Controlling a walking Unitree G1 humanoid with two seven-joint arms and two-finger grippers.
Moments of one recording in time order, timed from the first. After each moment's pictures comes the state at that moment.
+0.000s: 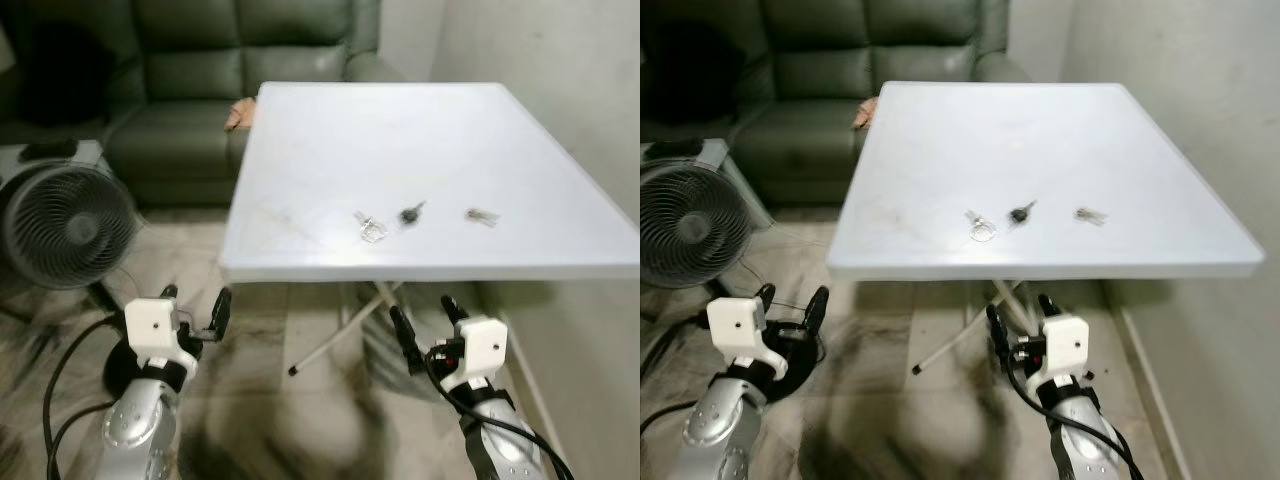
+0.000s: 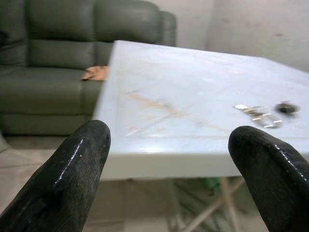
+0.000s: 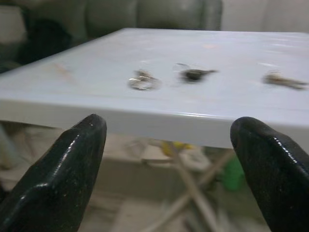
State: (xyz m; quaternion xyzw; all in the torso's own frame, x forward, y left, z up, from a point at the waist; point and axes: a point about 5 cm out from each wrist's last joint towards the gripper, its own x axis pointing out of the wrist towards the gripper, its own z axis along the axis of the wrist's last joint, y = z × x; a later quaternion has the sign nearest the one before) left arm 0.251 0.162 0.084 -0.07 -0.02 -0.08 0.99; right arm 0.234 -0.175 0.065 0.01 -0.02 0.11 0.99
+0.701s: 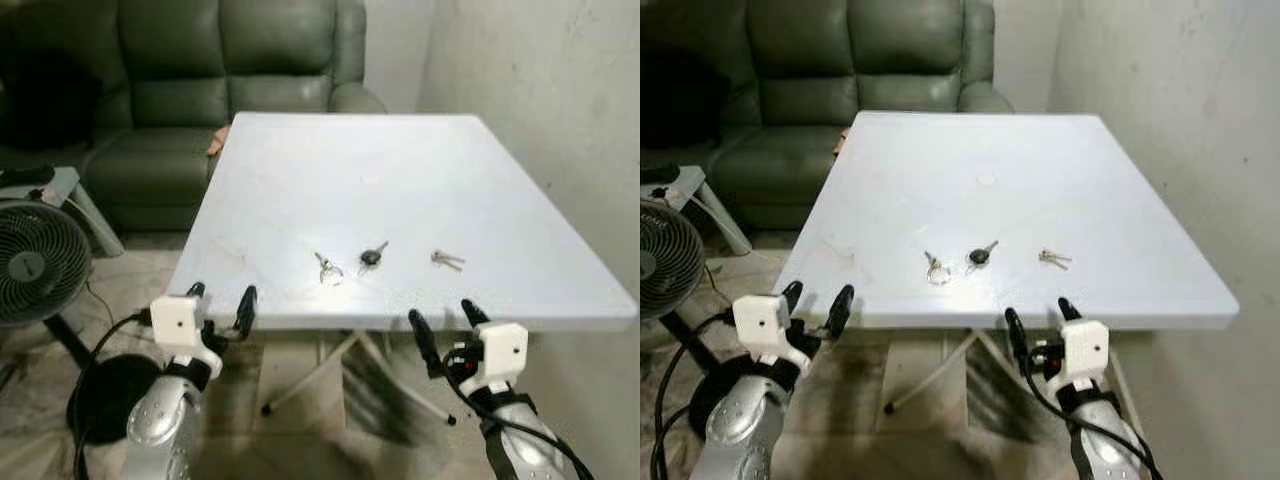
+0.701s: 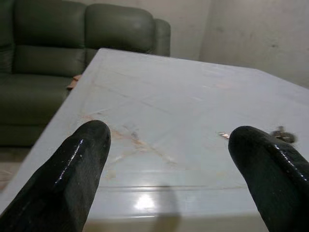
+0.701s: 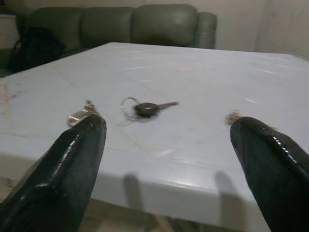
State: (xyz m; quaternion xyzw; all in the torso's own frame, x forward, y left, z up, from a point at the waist) left arm 0.249 0.167 0.086 -0.07 -0.02 -0.08 0.99; right arm 0.235 -0.166 0.070 0.01 -0.03 0.12 0.99
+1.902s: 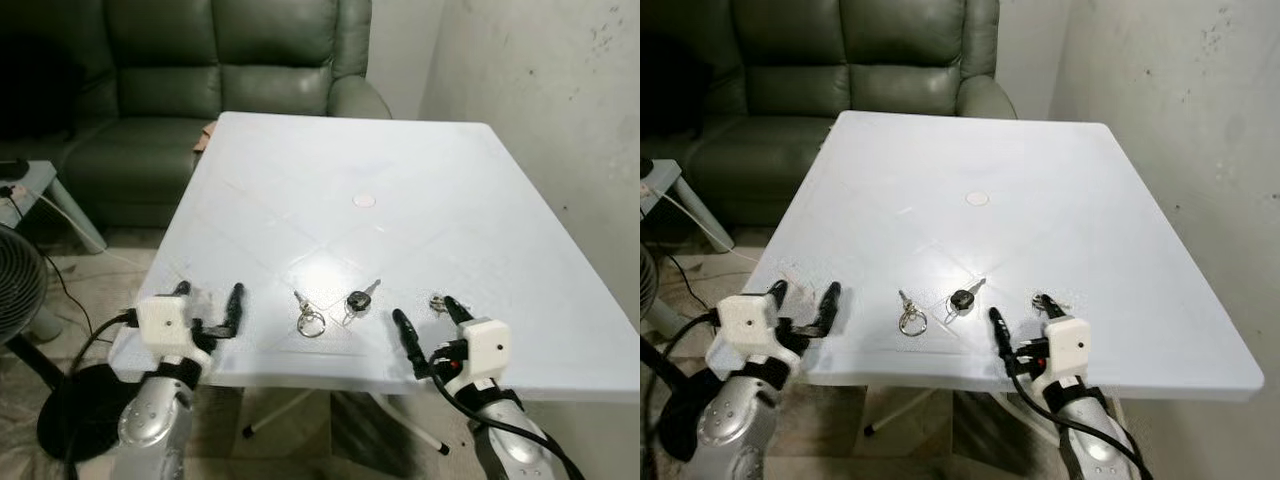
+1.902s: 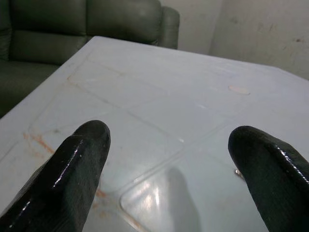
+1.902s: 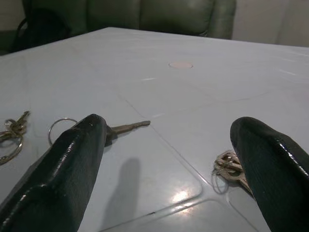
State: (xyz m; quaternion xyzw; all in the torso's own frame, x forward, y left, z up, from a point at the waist) left arm 0.248 0.161 0.087 -0.07 -0.02 -0.08 0.99; right arm 0.236 -0.163 0.072 0.00 -0.02 0.14 0.99
